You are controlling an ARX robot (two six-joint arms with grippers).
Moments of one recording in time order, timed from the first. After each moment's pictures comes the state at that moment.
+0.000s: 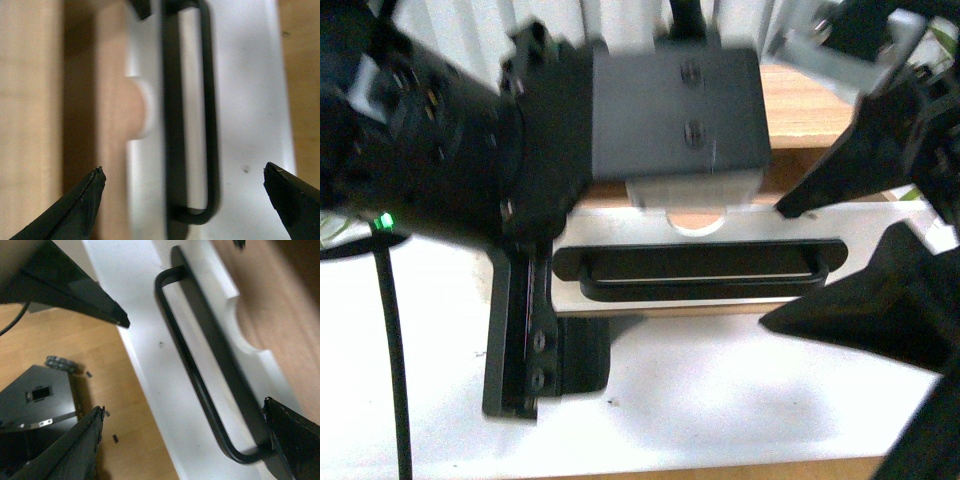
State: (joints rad) left arm -0.47 1.50 0.91 -0.10 0.19 1.15; right arm 0.28 1.55 1.05 -0.45 -0.58 -0.85
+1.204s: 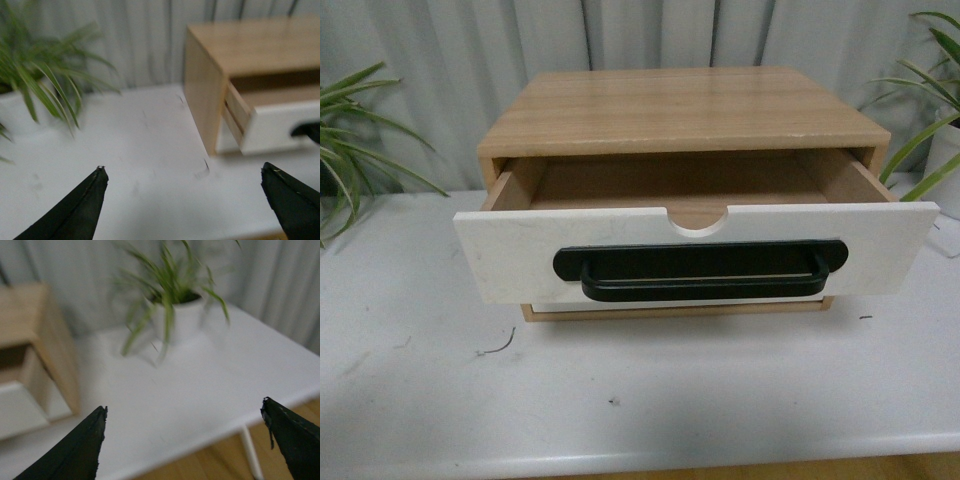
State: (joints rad) left arm 0.23 0.28 0.20 -0.05 0.27 0.07; right arm -0.15 0.37 0.20 0.02 0.13 0.05
